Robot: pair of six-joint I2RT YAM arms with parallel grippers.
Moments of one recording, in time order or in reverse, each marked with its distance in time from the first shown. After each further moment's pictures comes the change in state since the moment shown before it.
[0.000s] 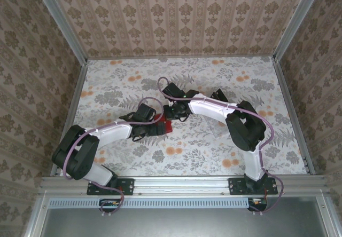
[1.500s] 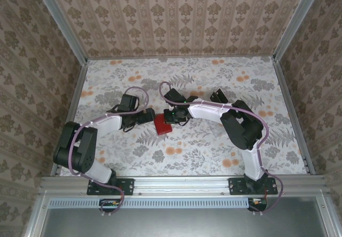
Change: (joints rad) left arm 0.269 0.037 0.039 0.119 0.151 0.075; right arm 0.000 0.035 -0.104 0.156 -0.037 0.062
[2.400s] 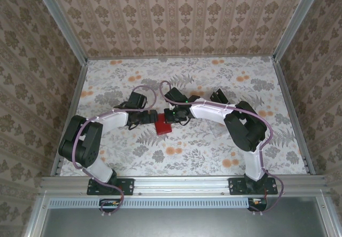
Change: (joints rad) left arm -0.077 0.081 0.086 -0.094 -0.142 0.063; right arm 0.000 -0.044 -0.015 -0.002 -0.015 -0.035
